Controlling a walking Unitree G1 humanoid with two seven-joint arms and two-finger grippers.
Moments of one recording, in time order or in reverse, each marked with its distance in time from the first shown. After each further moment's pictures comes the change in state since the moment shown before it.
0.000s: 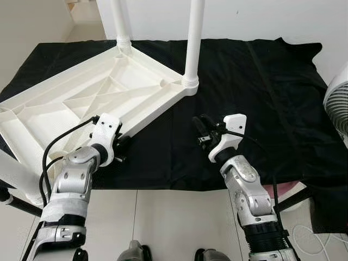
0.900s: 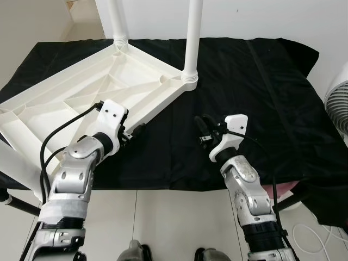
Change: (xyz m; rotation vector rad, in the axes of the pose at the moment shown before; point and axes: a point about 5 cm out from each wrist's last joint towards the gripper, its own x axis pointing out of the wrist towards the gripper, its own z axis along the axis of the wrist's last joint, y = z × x) left arm -0.024 -0.004 0.033 0.104 -0.213 -0.050; right arm 0.002 0.004 -0.003 0.011 -0.007 -0.006
